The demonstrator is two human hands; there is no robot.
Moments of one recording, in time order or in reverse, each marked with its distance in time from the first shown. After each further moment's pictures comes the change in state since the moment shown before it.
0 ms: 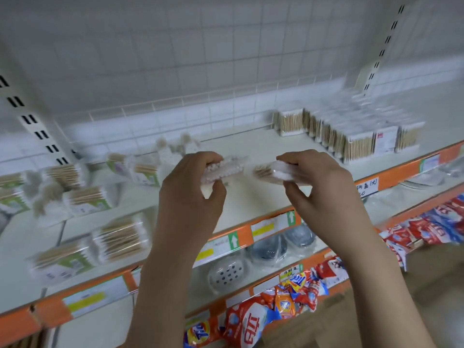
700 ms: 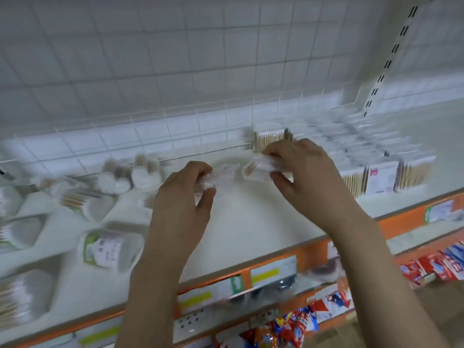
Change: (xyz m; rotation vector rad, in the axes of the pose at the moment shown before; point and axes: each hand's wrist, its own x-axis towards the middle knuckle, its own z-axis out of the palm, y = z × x) left_hand 0.069 0.021 0.127 0.111 -0.087 -0.069; right_hand 0.099 0.148 -0.005 -0.108 -0.154 -0.108
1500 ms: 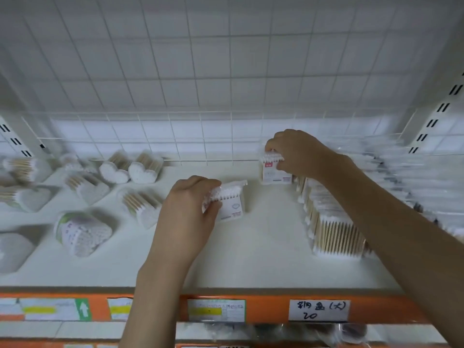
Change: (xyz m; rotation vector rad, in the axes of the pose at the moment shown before) left_hand 0.018 0.040 0.078 0.222 0.090 -0.161; right_hand 0.134 0.136 0.052 -0.242 -0.446 -0.347
